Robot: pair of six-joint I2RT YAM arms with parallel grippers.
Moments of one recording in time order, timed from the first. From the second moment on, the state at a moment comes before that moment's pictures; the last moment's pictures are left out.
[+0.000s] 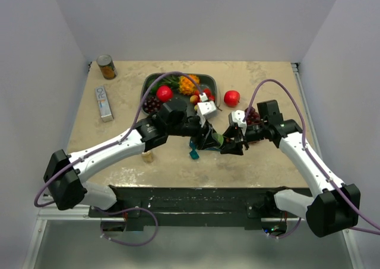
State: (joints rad) left arm -0.90 1.37 1.11 -0.11 0.48 -0.17; right arm 0.26 1.14 0.91 -0.73 -1.15 -0.89
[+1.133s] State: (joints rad) left arm -1.00 1.28 1.05 -0.09 0.05 -0.73; right arm 0.25 1.14 0.91 -0.71 -1.13 -0.90
